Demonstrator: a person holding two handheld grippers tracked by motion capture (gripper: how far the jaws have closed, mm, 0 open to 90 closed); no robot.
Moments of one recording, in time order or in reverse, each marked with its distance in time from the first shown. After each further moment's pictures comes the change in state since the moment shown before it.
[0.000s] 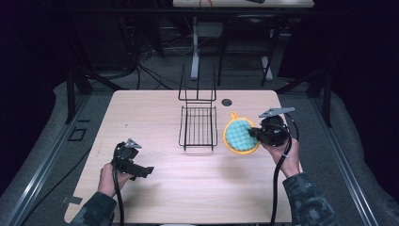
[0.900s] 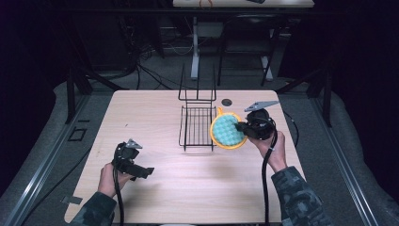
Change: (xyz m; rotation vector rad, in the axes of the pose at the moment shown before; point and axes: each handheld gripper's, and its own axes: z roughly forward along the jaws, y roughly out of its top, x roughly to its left) left arm -0.002 0.000 0.001 0.009 -0.003 0.014; right arm 0.022 0.029 0.019 -0.019 0.038 -0.047
